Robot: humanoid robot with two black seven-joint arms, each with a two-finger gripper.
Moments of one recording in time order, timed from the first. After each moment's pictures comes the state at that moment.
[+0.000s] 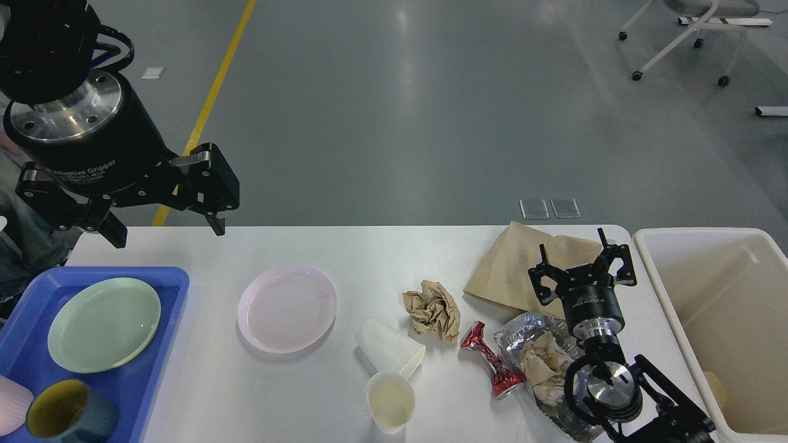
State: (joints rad) left arm -2.77 0.03 1.64 -1.66 -0.43 -0.95 0.08; right arm 0.20 -0.06 1.18 0.95 -0.11 0.24 0.41
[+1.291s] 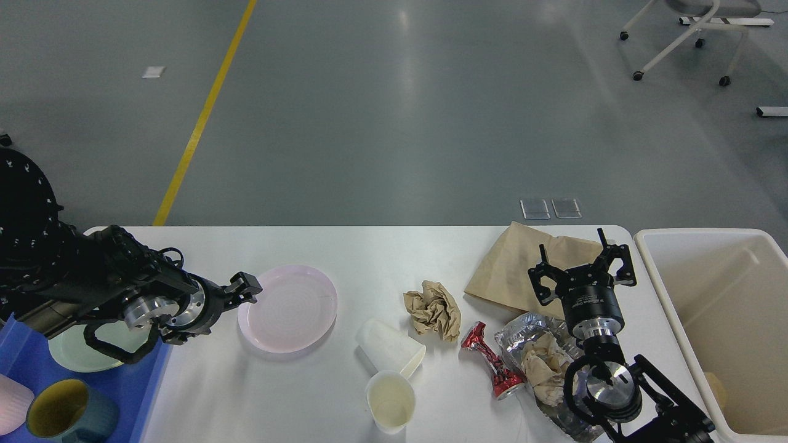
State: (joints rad) left arm -1.52 0.21 1.27 -1.23 -0.54 0.00 -0.01; right arm 0.20 -0.06 1.18 0.95 -0.11 0.24 0.41
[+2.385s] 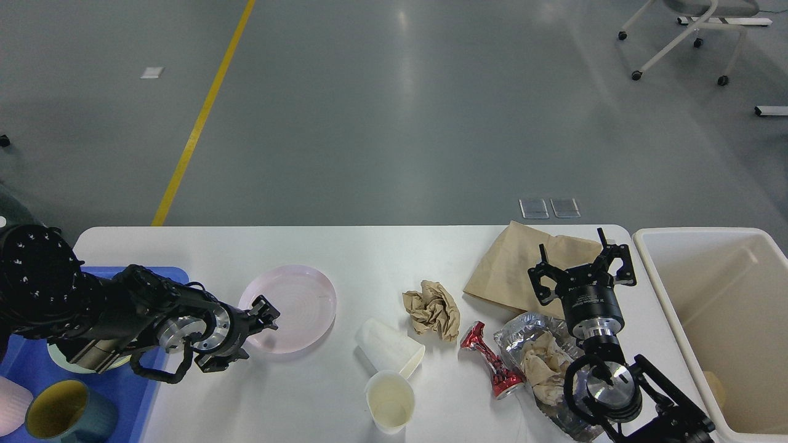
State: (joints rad) left arm -1.28 0.20 1.10 -0.97 -0.59 -0.10 0.04; right arm 0.20 -0.06 1.18 0.95 -0.11 0.24 0.41
